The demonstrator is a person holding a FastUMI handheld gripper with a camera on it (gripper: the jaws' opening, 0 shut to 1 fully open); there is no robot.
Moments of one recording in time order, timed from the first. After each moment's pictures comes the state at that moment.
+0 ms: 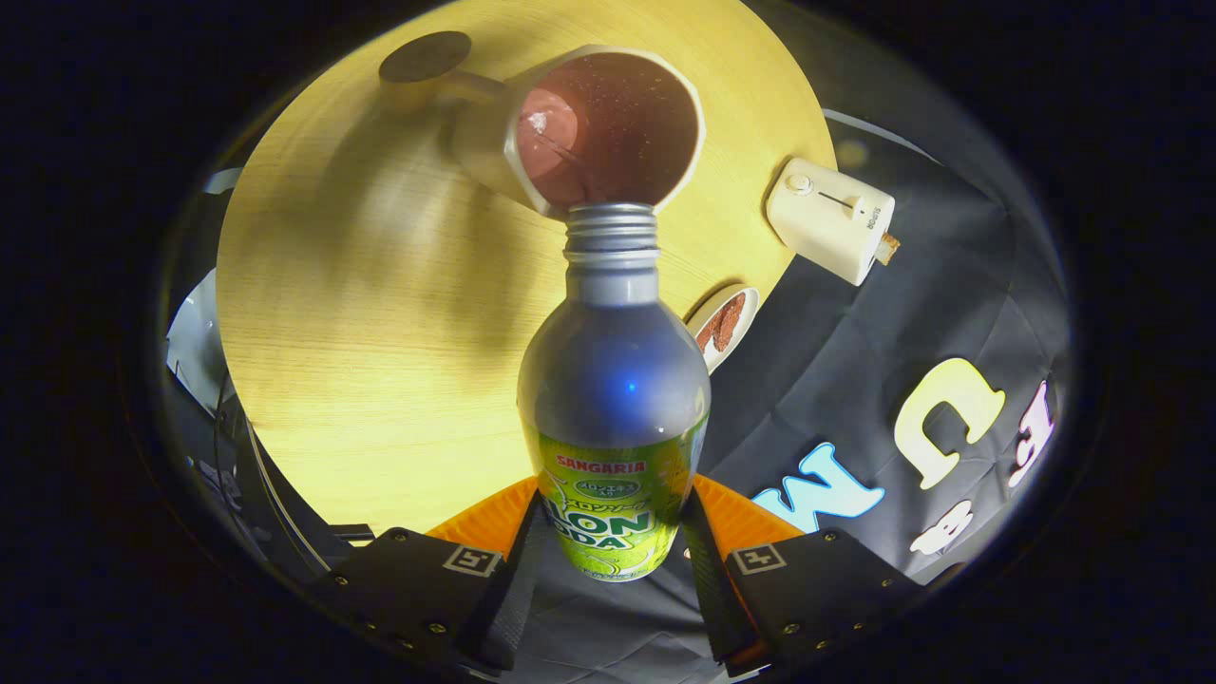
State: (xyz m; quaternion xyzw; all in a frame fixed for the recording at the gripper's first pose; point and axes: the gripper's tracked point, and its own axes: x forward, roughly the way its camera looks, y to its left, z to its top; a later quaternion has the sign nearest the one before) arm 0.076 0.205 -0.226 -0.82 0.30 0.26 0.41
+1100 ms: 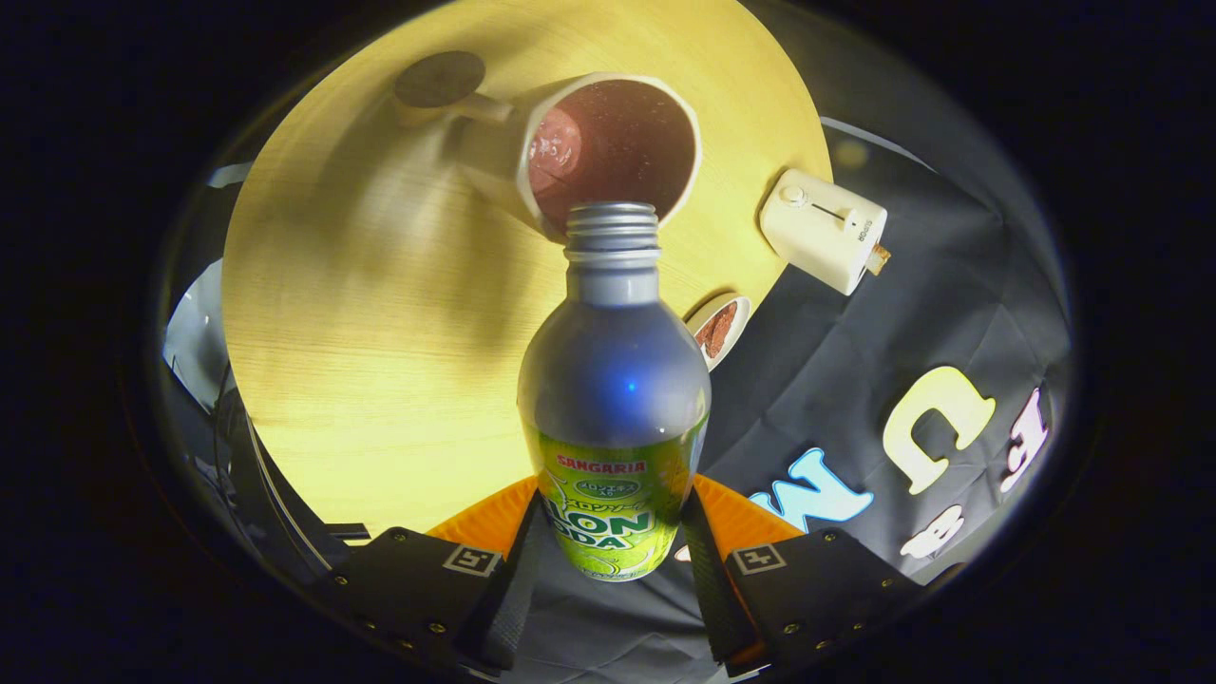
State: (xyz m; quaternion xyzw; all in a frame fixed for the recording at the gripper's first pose) arm 0.071 0.210 -0.220 -0.83 0.28 0.26 0.41
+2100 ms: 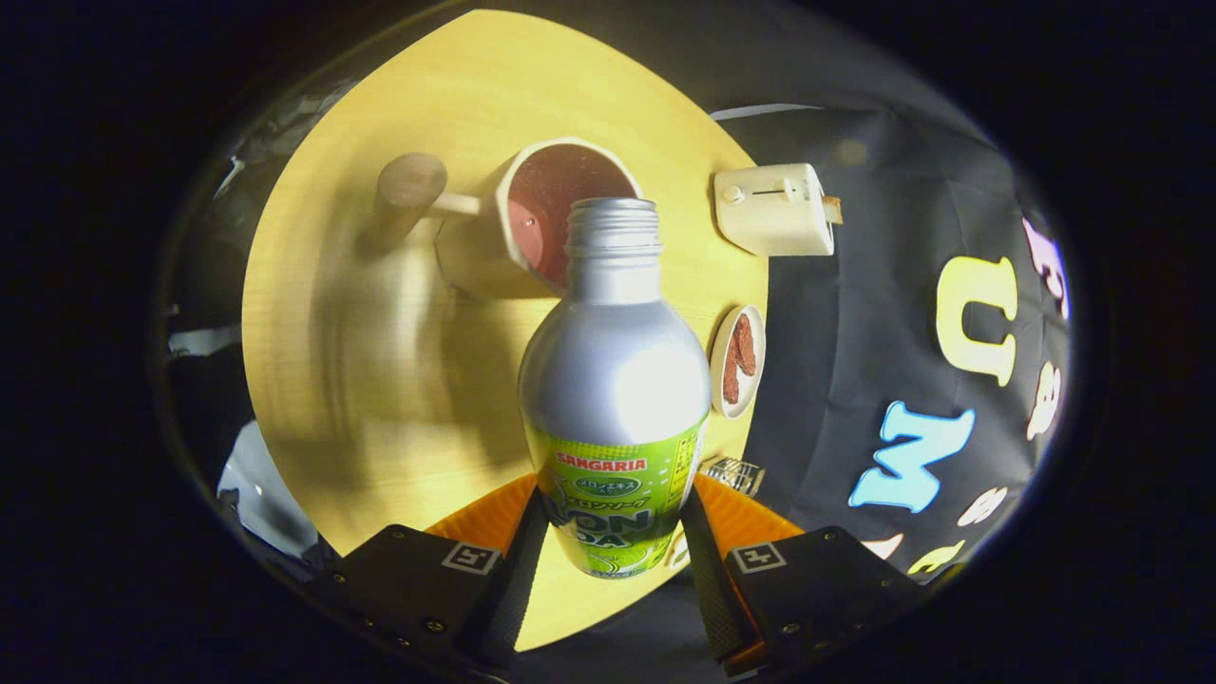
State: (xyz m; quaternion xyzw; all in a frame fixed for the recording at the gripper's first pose) arm 0.041 0.211 -0.269 -0.64 0.32 0.33 0.62
